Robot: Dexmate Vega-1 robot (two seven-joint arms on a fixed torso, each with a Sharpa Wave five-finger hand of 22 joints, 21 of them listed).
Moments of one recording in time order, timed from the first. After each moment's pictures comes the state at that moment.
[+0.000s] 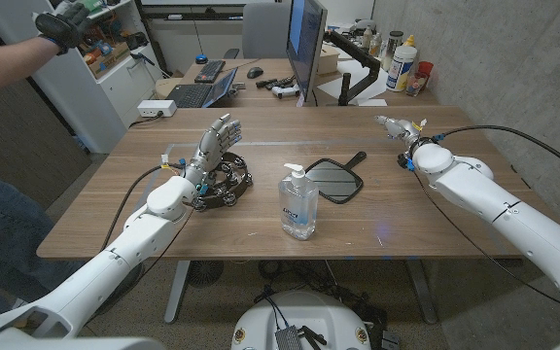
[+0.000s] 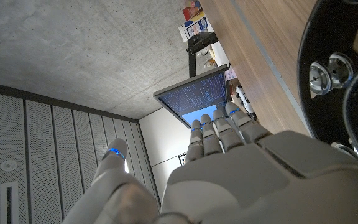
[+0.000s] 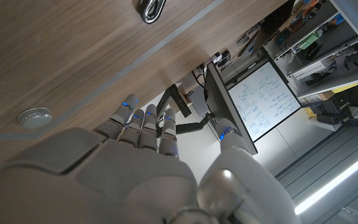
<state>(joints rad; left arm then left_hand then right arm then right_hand) 0.94 0.64 0.37 -1.52 -0.56 -0.27 0.00 0.04 -0.16 0.45 -0.13 0.51 0.15 0.08 0.20 0.18 0.19 0.00 0.20 0.19 0.15 -0.01 0.19 0.18 0.16 -0.04 0.27 0.17 -0.74 -0.78 -0.47 -1.73 0.30 -0.47 -0.26 0.18 -0.02 0.41 -0.11 0.50 0.27 -0.01 0.21 0.18 0.21 0.08 0.22 0.18 0.10 -0.01 0.18 0.18 0.09 -0.04 0.47 0.17</state>
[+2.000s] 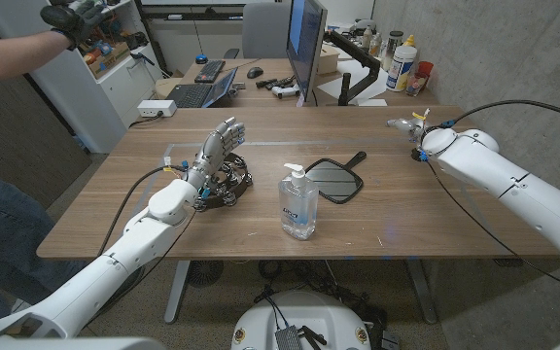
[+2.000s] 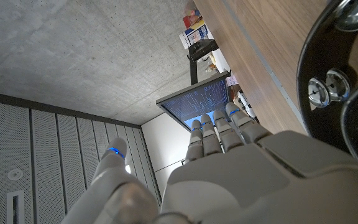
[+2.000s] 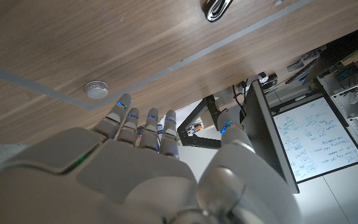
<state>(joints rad) 0.97 0.66 0.37 -1.56 -0.52 -0.27 0.02 0.06 -0.16 0.42 -0.14 0.53 0.15 0.08 0.20 0.19 0.18 0.01 0.20 0.19 0.15 0.00 0.19 0.18 0.16 -0.04 0.24 0.17 -0.60 -0.85 -0.56 -1.79 0.27 -0.85 -0.20 0.25 -0.03 0.39 -0.14 0.51 0.26 -0.02 0.20 0.18 0.18 0.02 0.21 0.18 0.08 0.11 0.18 0.18 0.06 0.08 0.40 0.17</state>
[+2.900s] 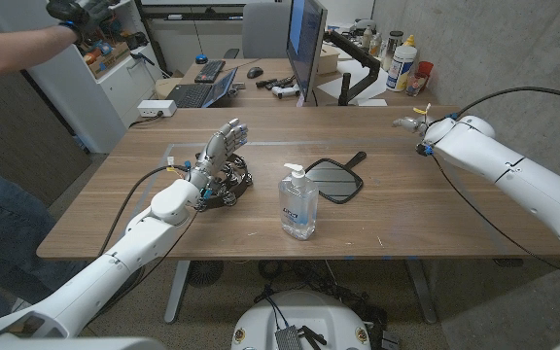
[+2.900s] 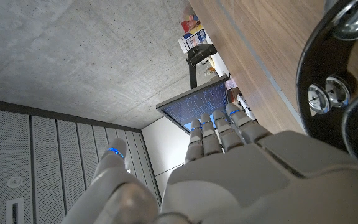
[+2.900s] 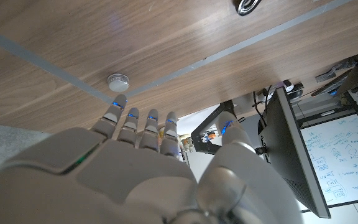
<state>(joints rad) 0.96 0.66 0.39 -1.55 -0.50 -0.26 0.02 0.06 -0.16 0.42 -0.14 0.53 0.16 0.08 0.20 0.19 0.18 0.01 0.20 0.19 0.15 0.00 0.19 0.18 0.16 -0.04 0.23 0.17 -0.48 -0.85 -0.64 -1.73 0.23 -0.97 -0.14 0.25 -0.03 0.39 -0.14 0.51 0.24 -0.04 0.19 0.19 0.15 0.03 0.21 0.18 0.07 0.11 0.18 0.18 0.05 0.14 0.37 0.17</state>
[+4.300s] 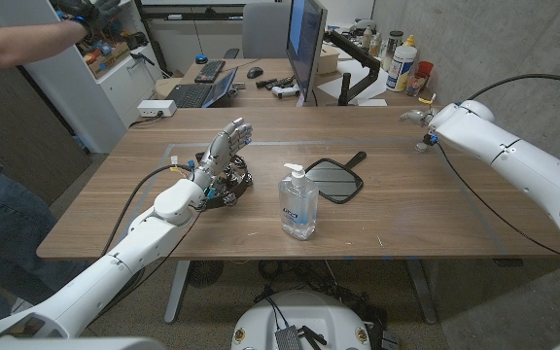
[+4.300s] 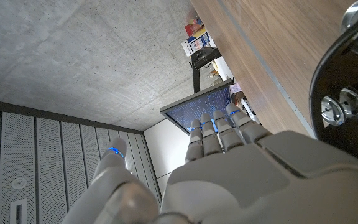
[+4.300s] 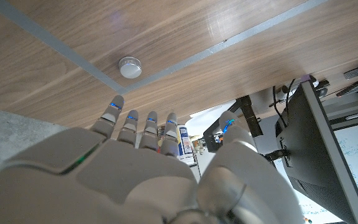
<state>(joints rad) 0.97 0.66 0.39 -1.60 -0.50 -0.25 0.03 0.06 -0.16 0.40 -0.14 0.54 0.16 0.08 0.20 0.19 0.18 0.01 0.20 0.19 0.15 0.00 0.19 0.18 0.16 -0.03 0.22 0.17 -0.36 -0.82 -0.69 -1.58 0.19 -0.97 -0.06 0.28 -0.05 0.38 -0.14 0.51 0.23 -0.06 0.19 0.19 0.13 0.06 0.20 0.19 0.05 0.12 0.18 0.18 0.05 0.18 0.35 0.18</state>
